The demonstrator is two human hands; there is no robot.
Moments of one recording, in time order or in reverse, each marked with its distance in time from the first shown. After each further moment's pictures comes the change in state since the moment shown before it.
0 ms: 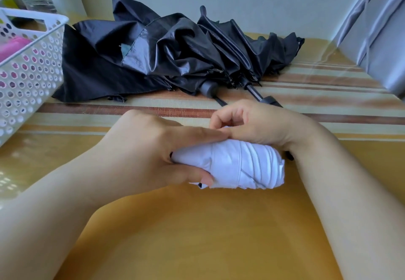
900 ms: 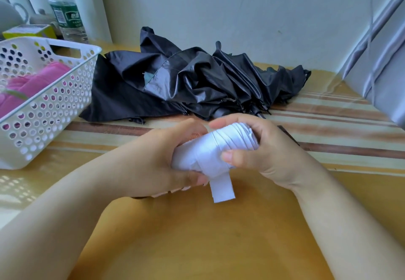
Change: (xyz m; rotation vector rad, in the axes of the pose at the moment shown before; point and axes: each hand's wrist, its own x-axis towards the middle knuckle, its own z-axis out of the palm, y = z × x) left_hand 0.005 -0.004 -0.023 -0.418 -0.189 -0.481; right_hand -0.006 -0.010 0.016 0.382 0.326 -0.191
